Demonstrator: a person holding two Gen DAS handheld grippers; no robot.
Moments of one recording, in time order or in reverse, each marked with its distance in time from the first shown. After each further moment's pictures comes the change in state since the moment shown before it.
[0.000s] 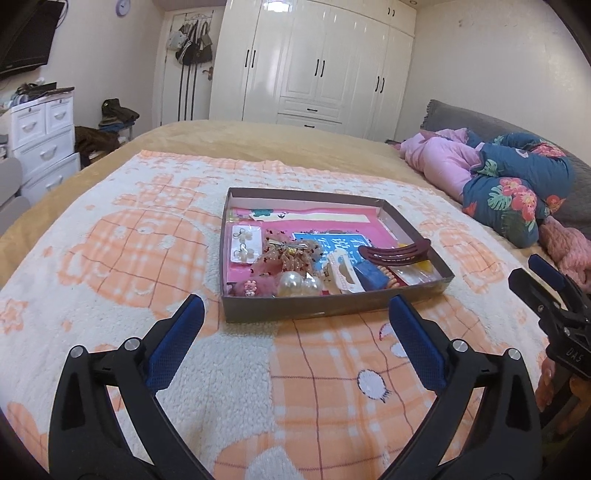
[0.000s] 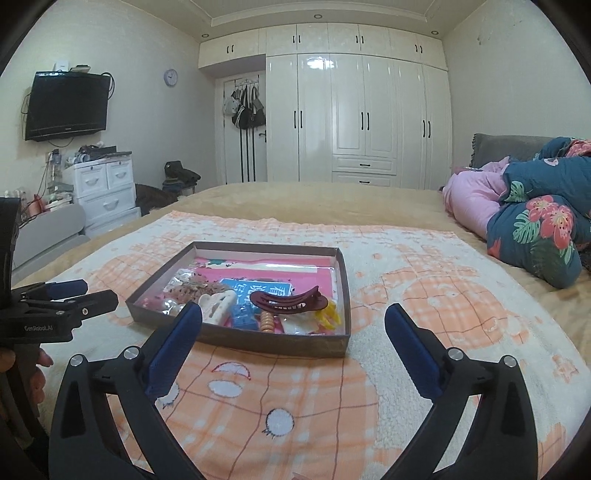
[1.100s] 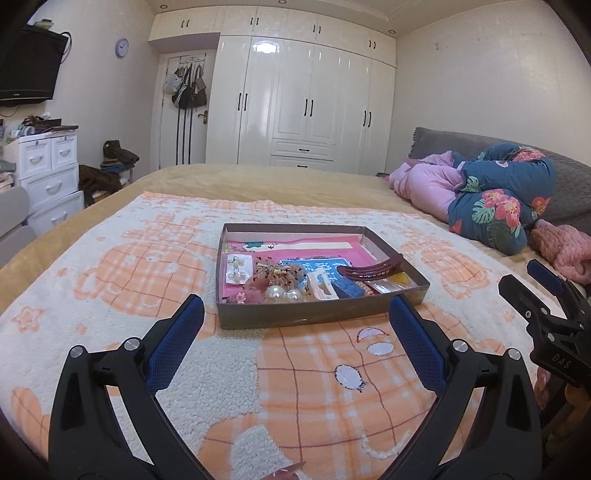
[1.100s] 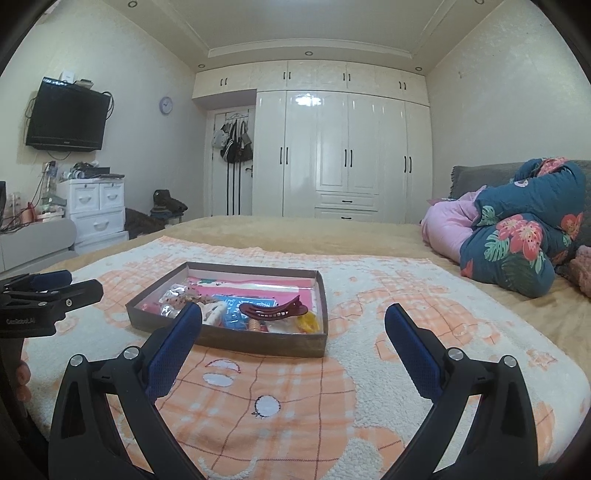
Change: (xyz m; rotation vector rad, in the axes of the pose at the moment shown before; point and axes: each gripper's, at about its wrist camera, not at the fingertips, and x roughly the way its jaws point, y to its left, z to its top) left arm -0.044 -0.024 -0.027 0.059 -0.178 0.008; right arm -0.046 0.004 -0.031 -0.004 -0.163 -0.085
